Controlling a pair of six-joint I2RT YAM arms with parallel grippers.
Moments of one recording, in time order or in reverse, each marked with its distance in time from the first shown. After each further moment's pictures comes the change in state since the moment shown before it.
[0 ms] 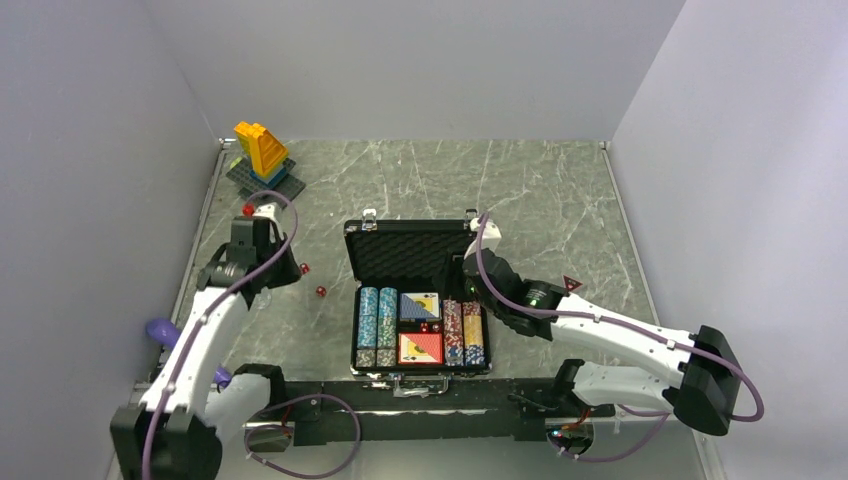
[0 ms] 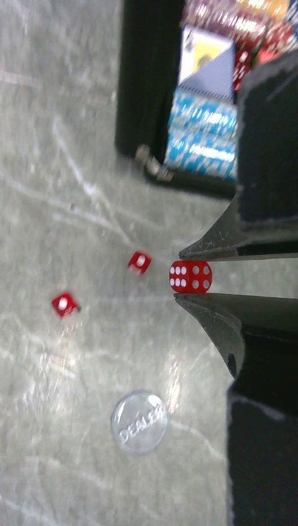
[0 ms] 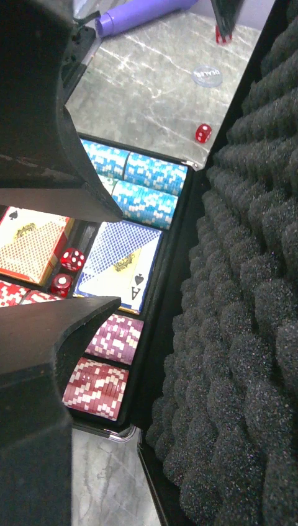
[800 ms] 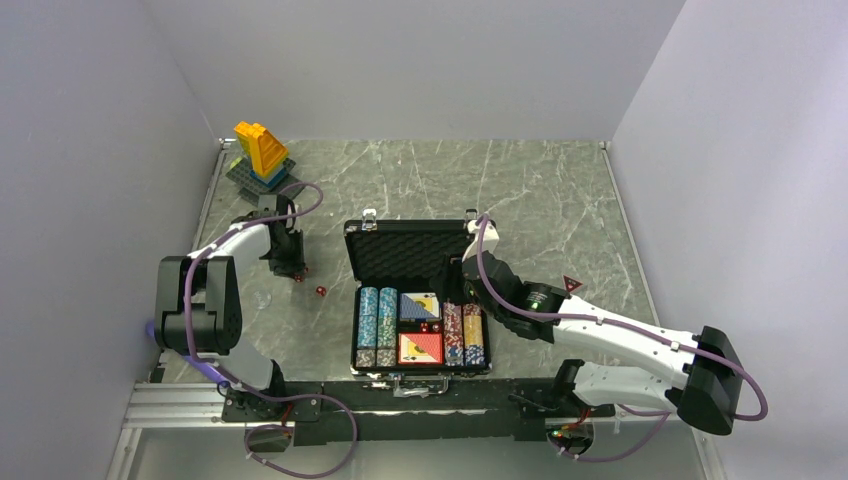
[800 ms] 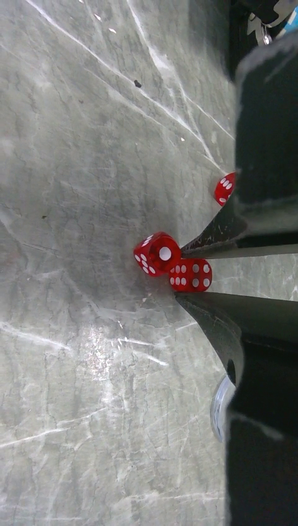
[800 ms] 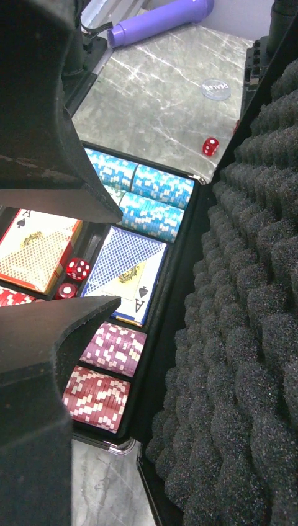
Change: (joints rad) left arm 0.041 0.587 0.152 0.103 -0.002 0.172; right arm 0.031 -0.007 0.006 0.000 0.000 -0.007
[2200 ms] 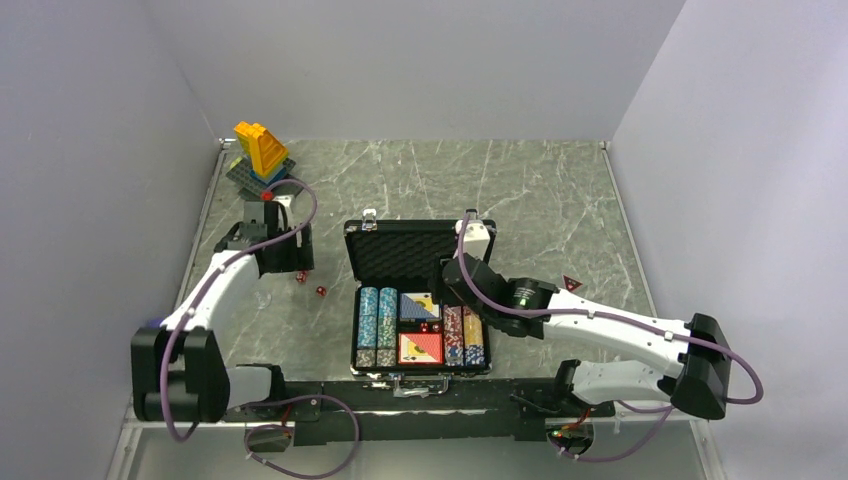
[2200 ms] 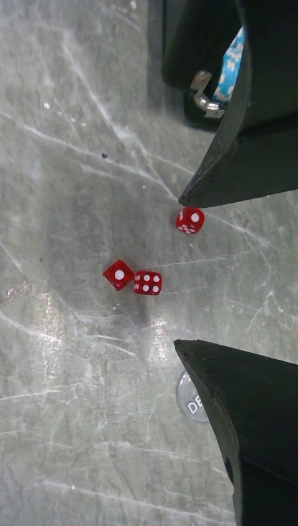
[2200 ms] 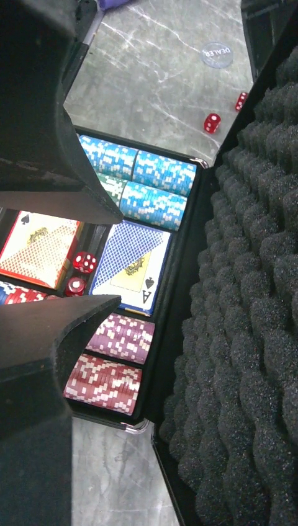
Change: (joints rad) left arm -0.035 -0.380 -0.116 0.026 0.000 0.005; right arm 0.097 0.088 0.147 -0.193 0.159 0.054
